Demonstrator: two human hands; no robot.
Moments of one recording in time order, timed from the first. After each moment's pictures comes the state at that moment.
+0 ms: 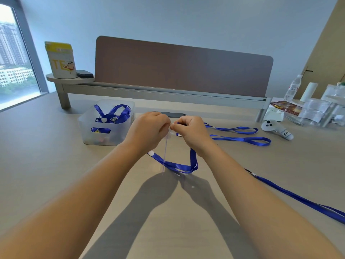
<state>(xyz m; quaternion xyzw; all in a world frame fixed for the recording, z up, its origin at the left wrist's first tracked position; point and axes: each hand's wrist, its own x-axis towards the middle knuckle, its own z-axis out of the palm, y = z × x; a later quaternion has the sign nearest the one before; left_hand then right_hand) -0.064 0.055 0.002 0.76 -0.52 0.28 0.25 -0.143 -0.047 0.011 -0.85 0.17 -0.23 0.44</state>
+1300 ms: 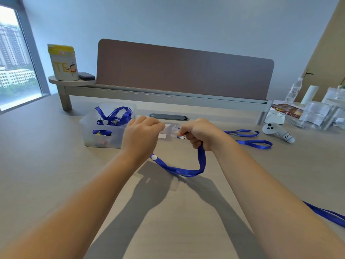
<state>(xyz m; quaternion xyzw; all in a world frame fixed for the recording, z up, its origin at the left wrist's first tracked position) -0.057 0.064 -0.015 0.78 -0.47 0.35 0.22 -0.141 -0.067 0.030 -0.79 0.28 -0.06 0.54</state>
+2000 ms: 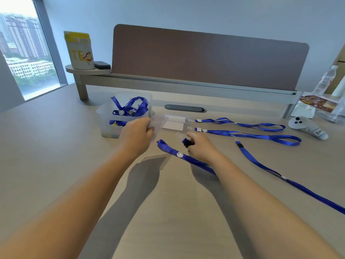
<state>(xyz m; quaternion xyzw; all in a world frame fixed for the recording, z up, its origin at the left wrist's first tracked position) -0.024 0.088 -0.031 0.88 -0.30 0.13 0.34 -0.102 -0.060 -0.049 -0.94 0.21 -0.07 0.27</state>
